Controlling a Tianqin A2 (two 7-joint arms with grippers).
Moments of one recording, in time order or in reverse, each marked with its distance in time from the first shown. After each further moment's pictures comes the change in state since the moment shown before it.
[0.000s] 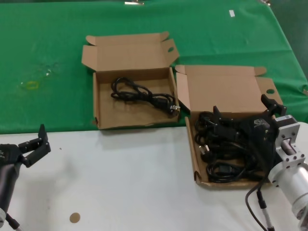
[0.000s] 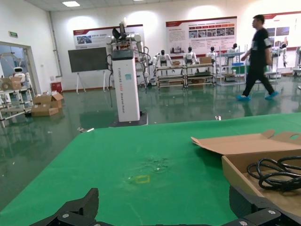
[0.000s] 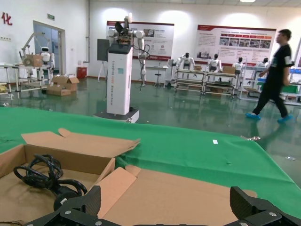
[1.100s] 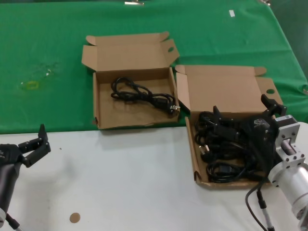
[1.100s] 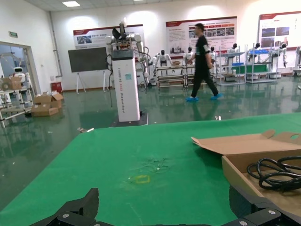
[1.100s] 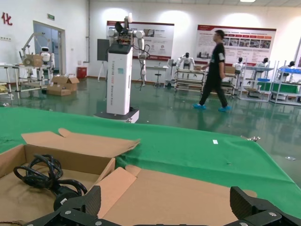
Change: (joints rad) left arm 0.000 0.000 0.000 0.000 0.000 0.000 0.000; right arm 0.000 0.000 0.000 0.000 0.000 0.000 0.000
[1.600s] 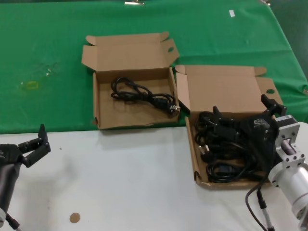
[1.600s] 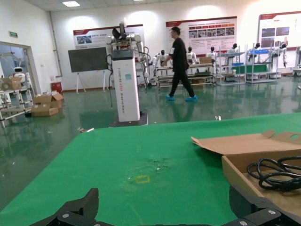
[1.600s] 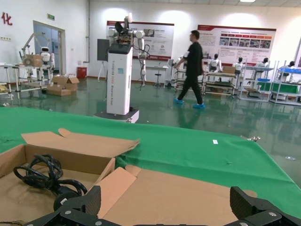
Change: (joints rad) left arm 0.000 0.000 0.000 0.000 0.000 0.000 0.000; right arm 0.000 0.000 0.000 0.000 0.000 0.000 0.000
